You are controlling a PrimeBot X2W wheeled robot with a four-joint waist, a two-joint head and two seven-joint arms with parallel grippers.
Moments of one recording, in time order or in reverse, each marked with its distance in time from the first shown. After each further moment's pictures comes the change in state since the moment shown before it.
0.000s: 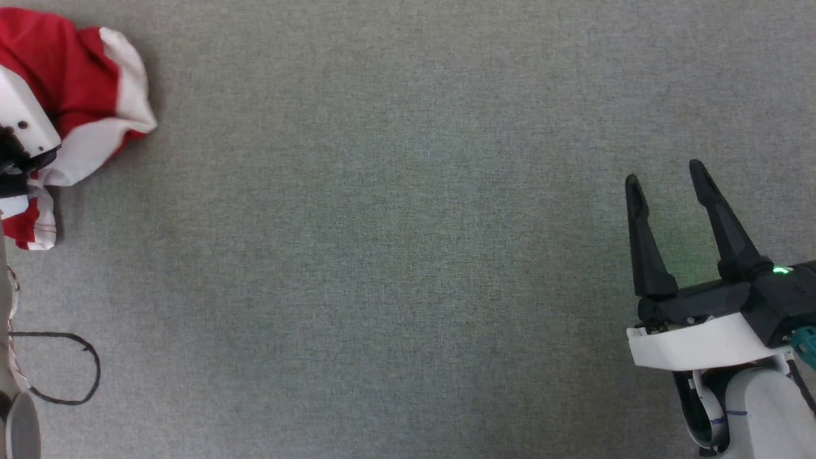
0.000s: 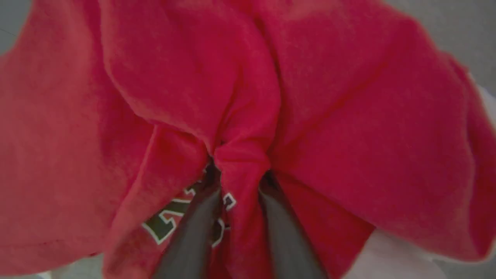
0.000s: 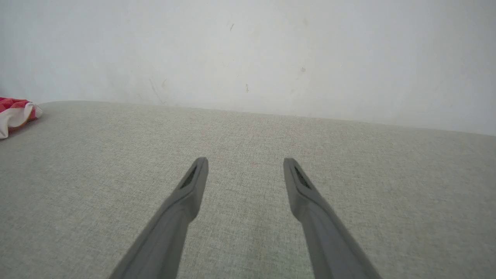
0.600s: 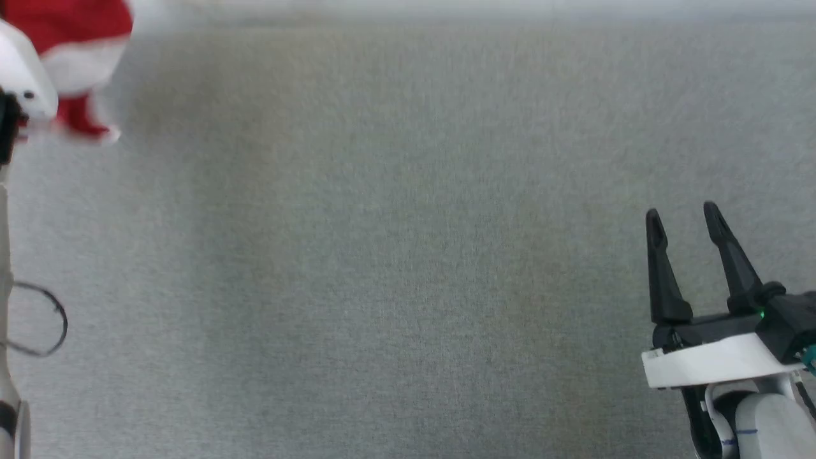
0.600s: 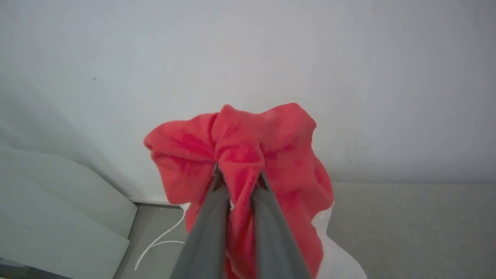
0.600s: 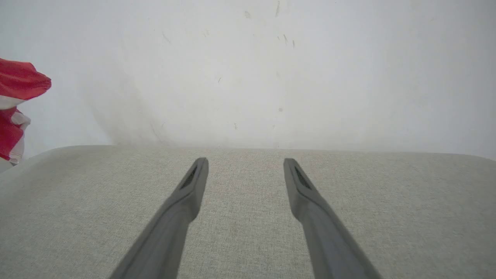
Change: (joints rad) left arm 0.016 0.027 -0.139 -0.148 0.140 -0.031 -0.485; right arm 0.050 0.000 -0.058 0.089 0.074 0.000 -0.030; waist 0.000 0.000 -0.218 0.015
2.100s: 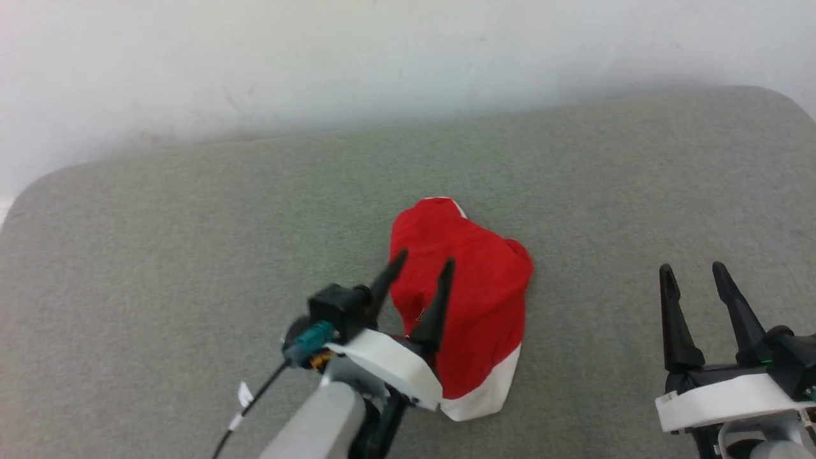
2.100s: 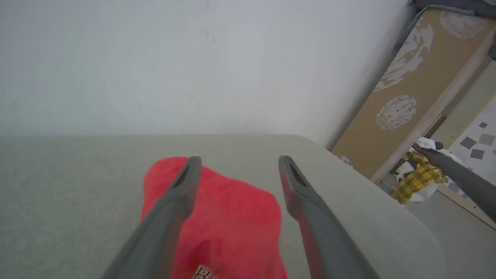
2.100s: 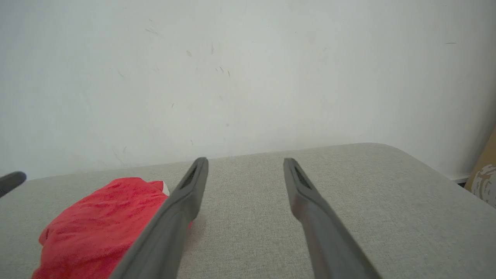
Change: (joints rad) left arm 0.750 -0.450 -0.471 -0.496 -0.275 0.082 -0.429; right arm 0.125 0.000 -0.045 0.016 0.067 0.000 0.040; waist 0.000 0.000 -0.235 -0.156
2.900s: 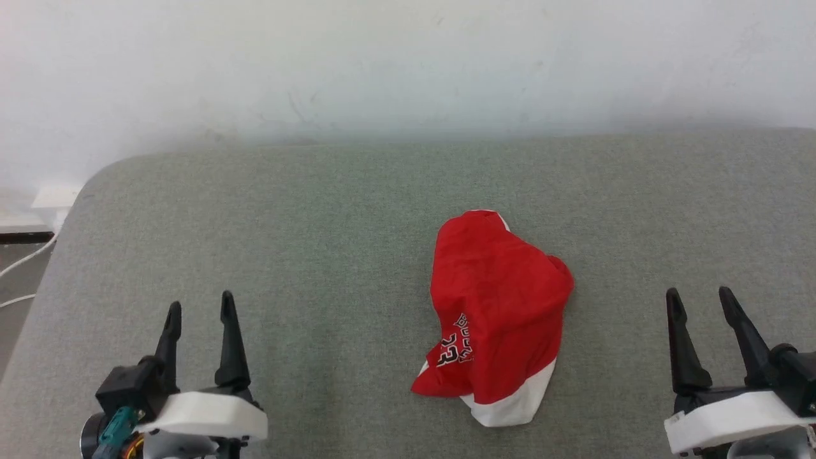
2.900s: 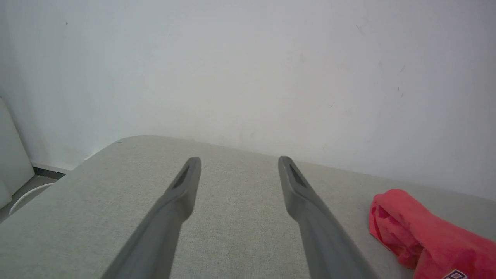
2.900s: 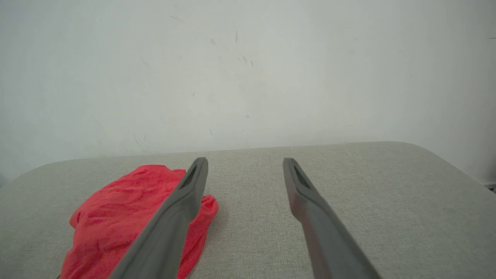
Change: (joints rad) left arm 0.329 0.082 0.541 -0.304 0.219 0.079 0.000; right arm 0.054 0.000 -0.022 -0.029 -0.010 0.000 0.043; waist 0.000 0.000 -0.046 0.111
